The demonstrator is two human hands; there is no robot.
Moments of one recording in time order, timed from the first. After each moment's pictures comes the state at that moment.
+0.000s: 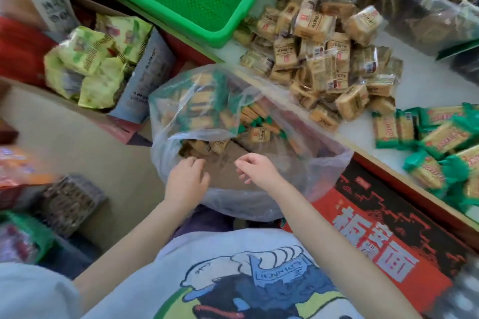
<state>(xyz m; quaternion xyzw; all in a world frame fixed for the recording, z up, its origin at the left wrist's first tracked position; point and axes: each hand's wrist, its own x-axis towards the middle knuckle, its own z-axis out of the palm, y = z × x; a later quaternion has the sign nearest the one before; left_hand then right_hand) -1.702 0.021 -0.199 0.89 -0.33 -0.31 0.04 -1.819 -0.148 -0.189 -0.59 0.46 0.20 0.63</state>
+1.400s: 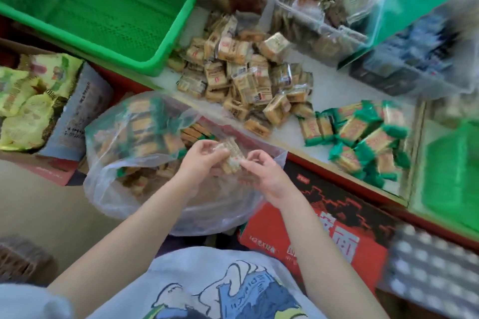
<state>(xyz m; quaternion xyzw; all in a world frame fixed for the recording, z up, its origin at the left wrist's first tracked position) -1.755 -0.123 -0.134 0.69 -0.06 -0.54 0.47 -1.914 -0.211 -0.137 -0.39 0.48 -0.06 0.78</state>
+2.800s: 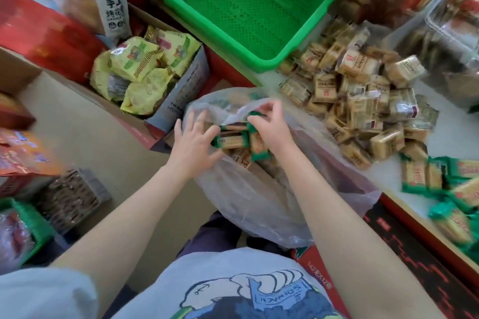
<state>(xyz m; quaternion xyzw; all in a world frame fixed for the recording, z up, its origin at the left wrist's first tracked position) -1.587 0.002 -0.178 0.89 -0.41 -0.19 0.03 -1.684 -0.183 -0.150 -0.65 0.40 -0.01 0.65</state>
